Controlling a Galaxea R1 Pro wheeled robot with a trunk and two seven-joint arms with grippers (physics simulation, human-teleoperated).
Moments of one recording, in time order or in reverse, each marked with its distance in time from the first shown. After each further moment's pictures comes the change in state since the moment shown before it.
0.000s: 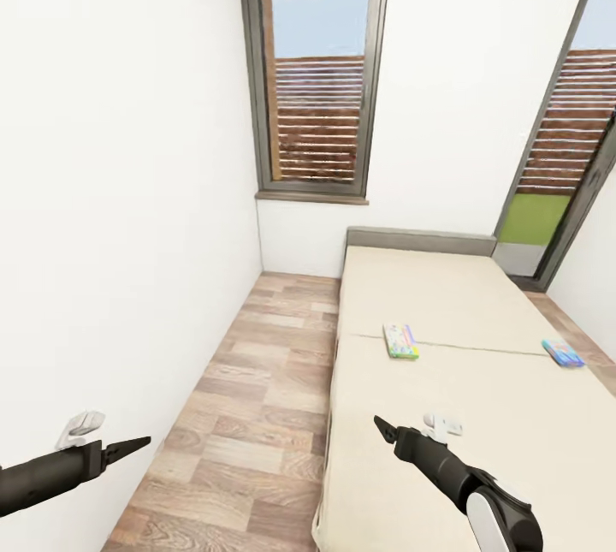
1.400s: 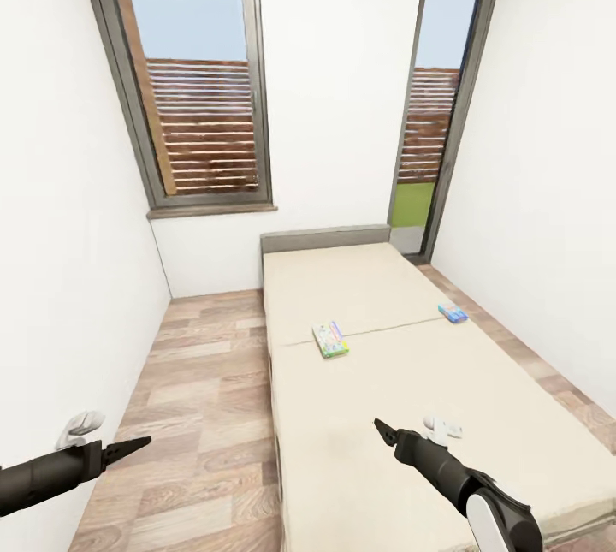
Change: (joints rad) left arm 0.000 0.000 0.000 0.000 0.000 0.000 0.000; right arm 0.000 -0.001 -0.001 0.017 0.000 -0.001 0.000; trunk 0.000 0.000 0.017
